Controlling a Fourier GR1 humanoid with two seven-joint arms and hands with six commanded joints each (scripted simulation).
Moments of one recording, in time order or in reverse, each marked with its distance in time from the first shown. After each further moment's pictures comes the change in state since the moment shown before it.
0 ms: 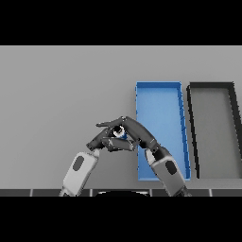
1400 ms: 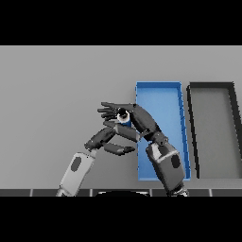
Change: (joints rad) left arm 0.014 0.040 0.008 0.012 -0.116 -0.028 0.106; right arm -0.153 0.071 -0.148 -0.049 -0.167 -0.123 0.124
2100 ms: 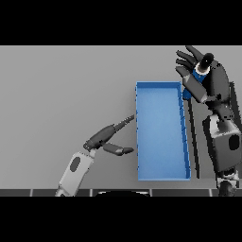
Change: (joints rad) left arm 0.002 0.015 -0.003 -0.015 -0.010 0.001 0.007; right arm -0.181 -0.608 -0.296 0.108 -0.257 -0.315 0.001
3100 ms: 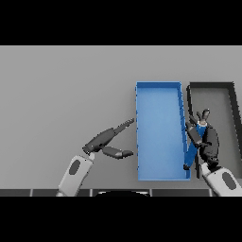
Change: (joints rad) left arm 0.043 0.007 -0.023 -0.028 -0.002 0.002 0.006; right arm 0.743 -0.257 0.358 -0.147 -0.114 -0.594 -0.001
